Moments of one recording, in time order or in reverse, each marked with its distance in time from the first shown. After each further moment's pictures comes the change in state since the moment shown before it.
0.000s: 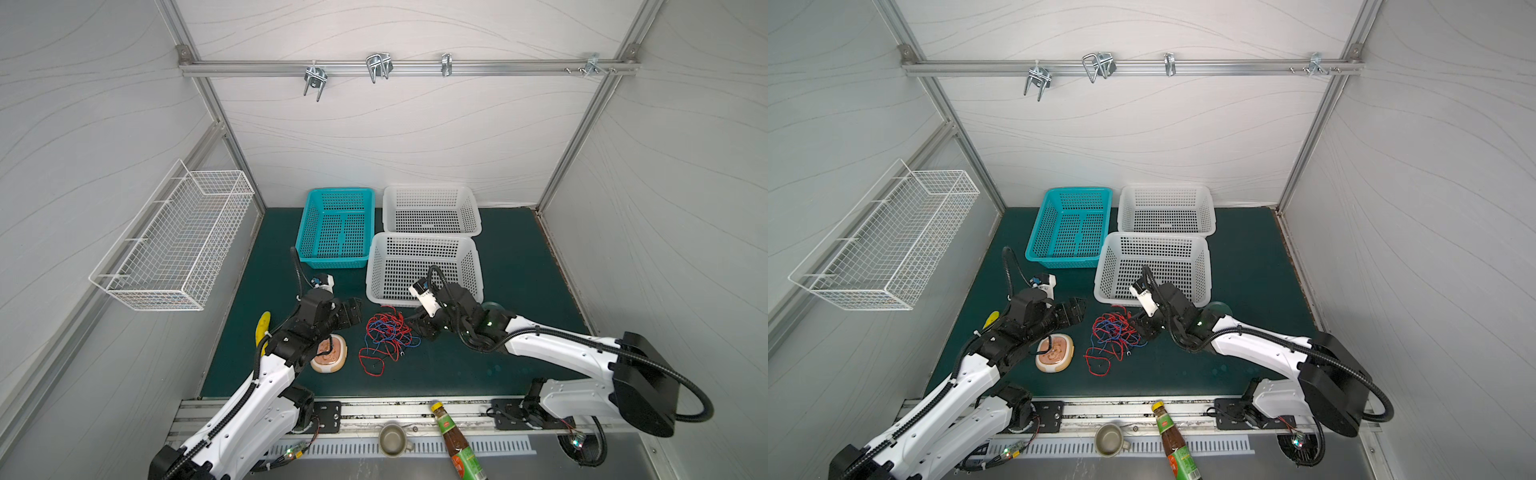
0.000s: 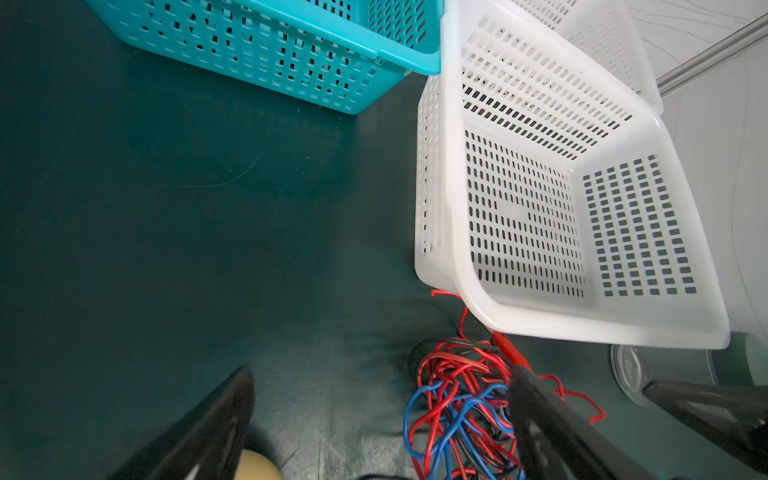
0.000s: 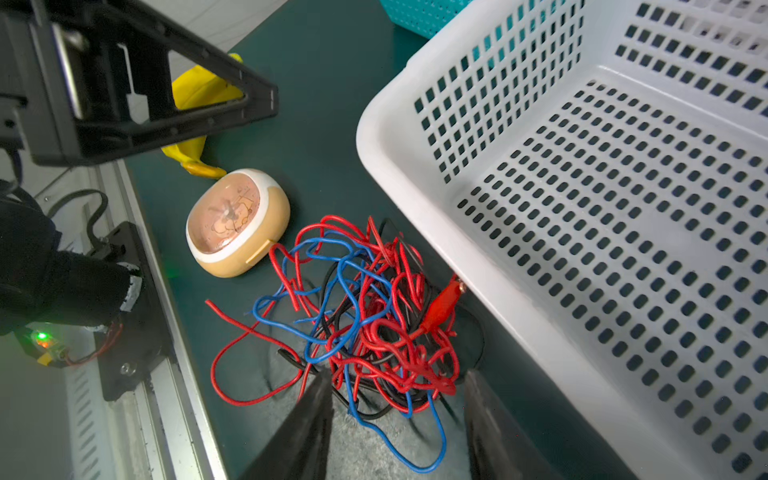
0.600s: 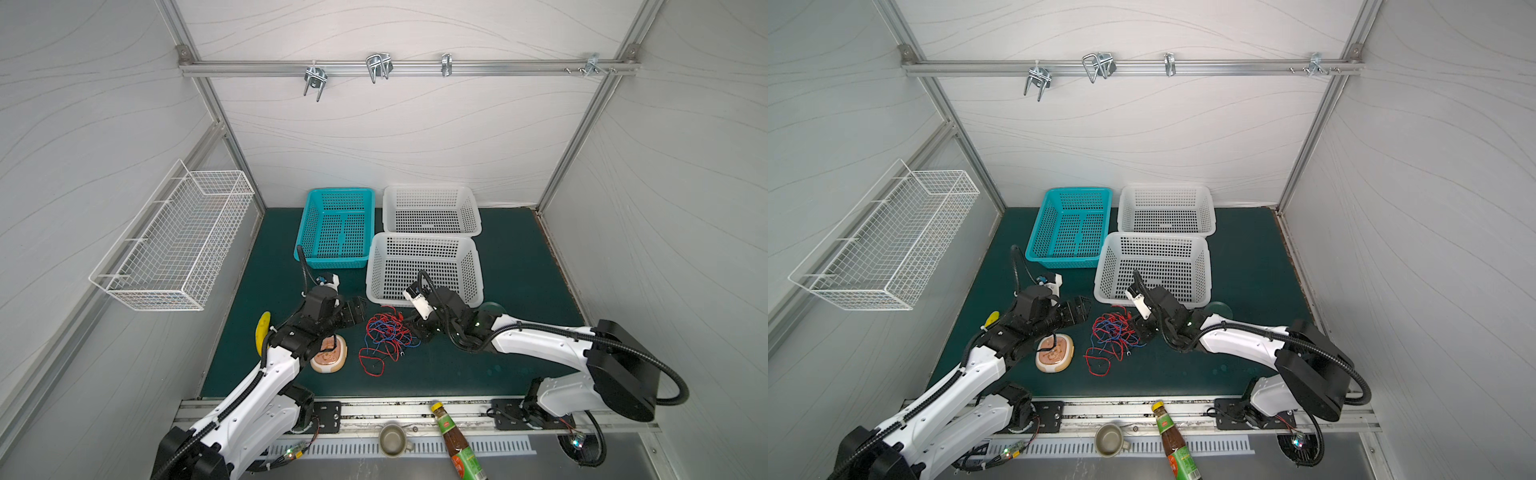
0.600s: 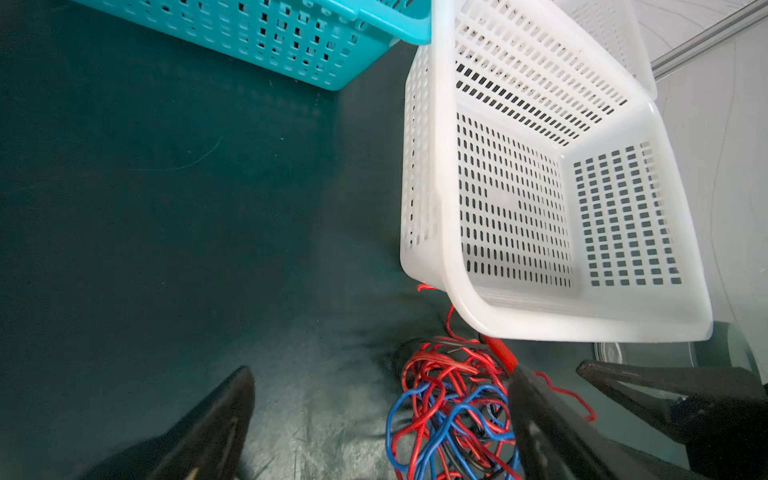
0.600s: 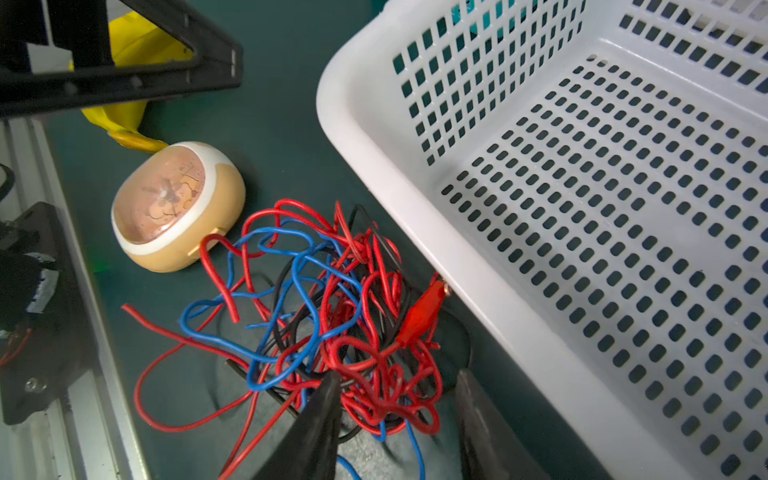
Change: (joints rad) left arm 0.000 0.103 -0.002 0.071 0.064 -0.015; right arm 0.014 0.103 0.000 0.053 0.084 -0.045
